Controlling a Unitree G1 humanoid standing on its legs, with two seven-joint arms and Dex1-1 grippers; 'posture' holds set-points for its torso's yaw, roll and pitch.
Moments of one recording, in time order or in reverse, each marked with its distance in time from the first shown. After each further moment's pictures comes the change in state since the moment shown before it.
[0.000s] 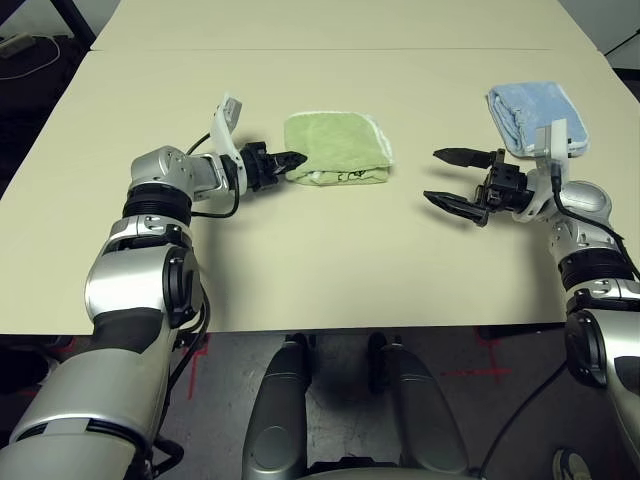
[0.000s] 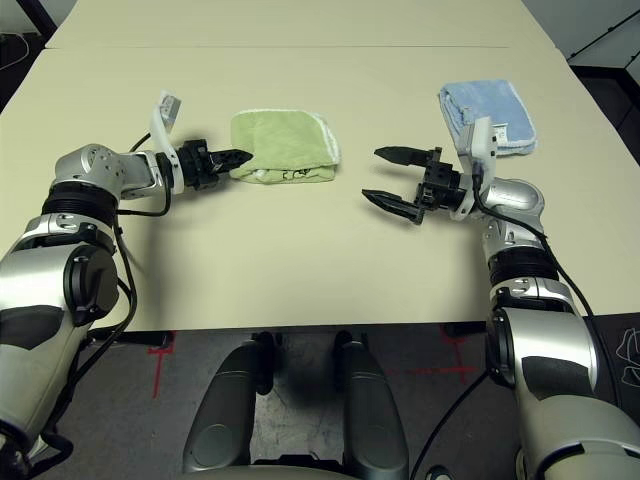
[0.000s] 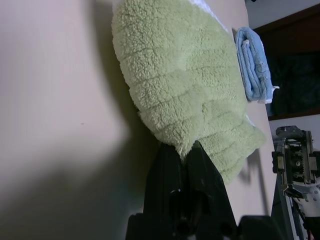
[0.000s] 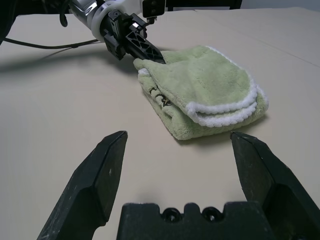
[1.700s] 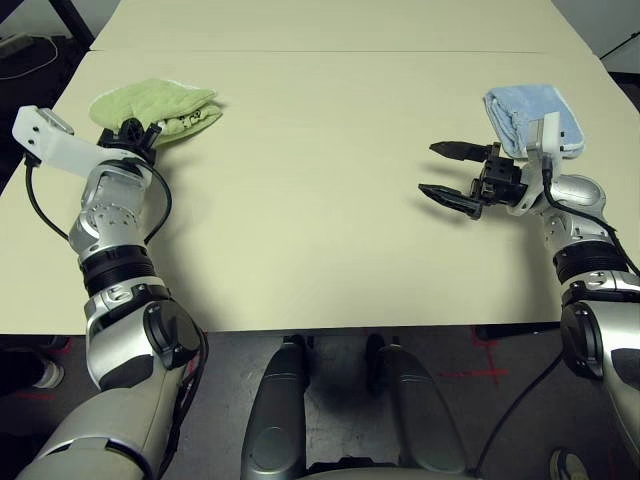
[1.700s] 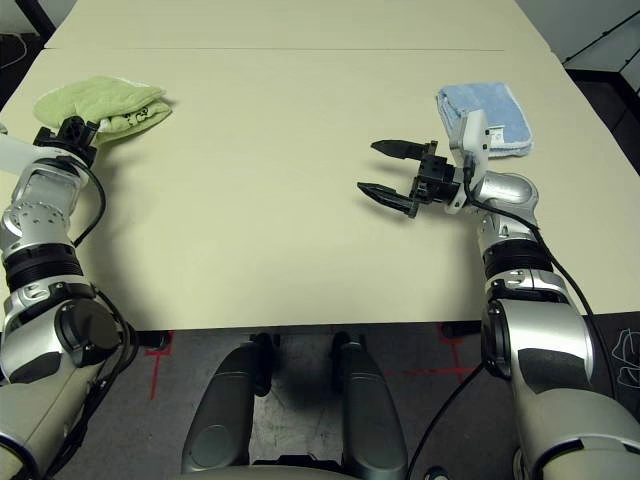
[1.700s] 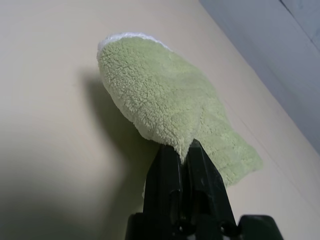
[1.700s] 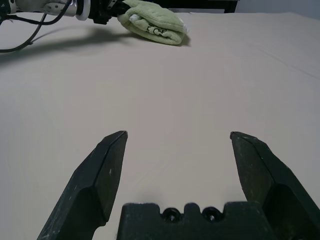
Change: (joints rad) left arm 0.343 -0.052 0.444 -0.537 -0.180 -0.623 0.820; right arm -0.055 0.018 0.006 0.047 -0.021 -0.021 -0.035
